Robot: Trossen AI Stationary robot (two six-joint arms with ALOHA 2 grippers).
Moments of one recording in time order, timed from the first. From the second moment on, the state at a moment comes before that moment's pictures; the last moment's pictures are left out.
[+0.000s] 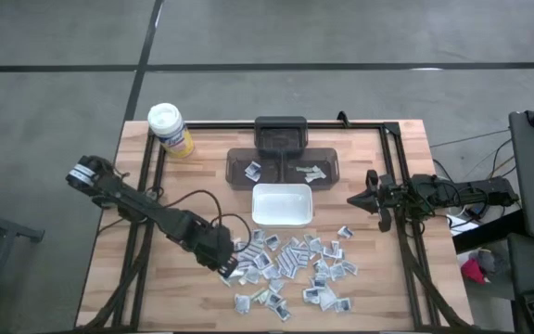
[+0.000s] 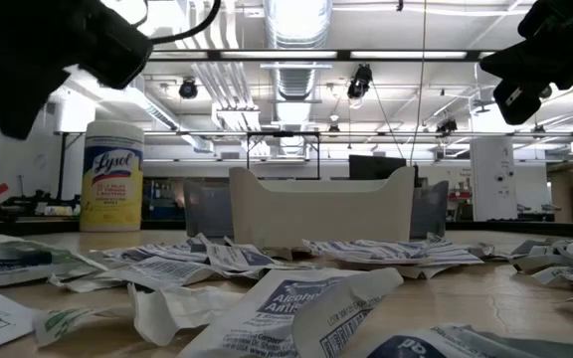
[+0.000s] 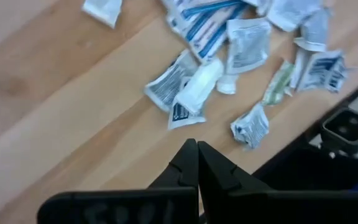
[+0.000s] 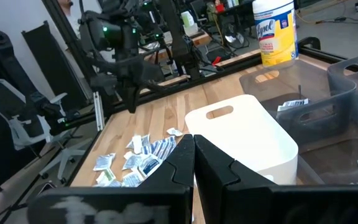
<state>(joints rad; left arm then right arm) -0.47 1.49 1.03 -0.66 0.17 -1.51 0.13 0.15 0.17 -0.10 0.08 0.39</state>
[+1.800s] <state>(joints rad) -0.58 1.60 0.83 -0.24 0.07 -1.93 0.13 0.15 0.17 -0.10 0.08 0.39</state>
